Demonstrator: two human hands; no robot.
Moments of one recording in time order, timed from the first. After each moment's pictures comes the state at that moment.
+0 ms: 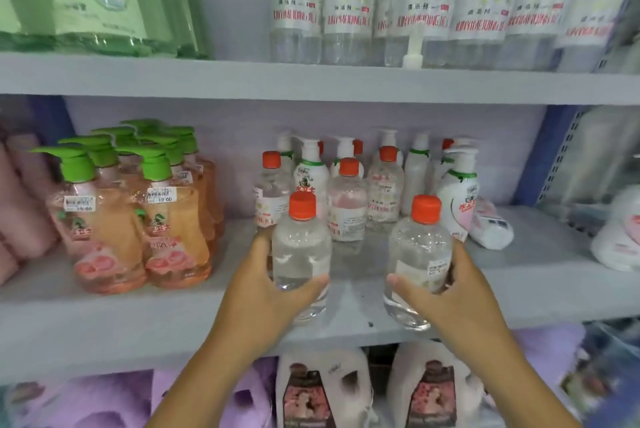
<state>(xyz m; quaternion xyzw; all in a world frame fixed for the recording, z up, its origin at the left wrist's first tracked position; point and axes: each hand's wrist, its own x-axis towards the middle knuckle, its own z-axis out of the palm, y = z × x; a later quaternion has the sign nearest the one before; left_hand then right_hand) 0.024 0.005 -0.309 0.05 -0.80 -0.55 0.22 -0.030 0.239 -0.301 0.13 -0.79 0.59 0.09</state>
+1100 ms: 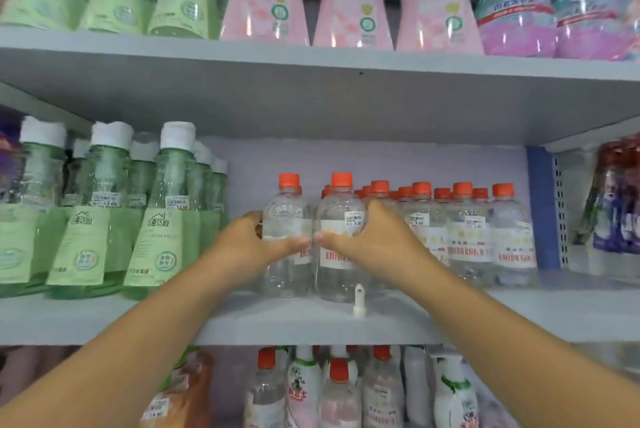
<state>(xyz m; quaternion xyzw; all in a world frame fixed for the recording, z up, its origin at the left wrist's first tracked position) -0.026 -0.014 -0.023 0.06 -0.86 -0.38 0.33 -0.081 0.183 -0.009 0.29 -0.84 0.41 0.21</state>
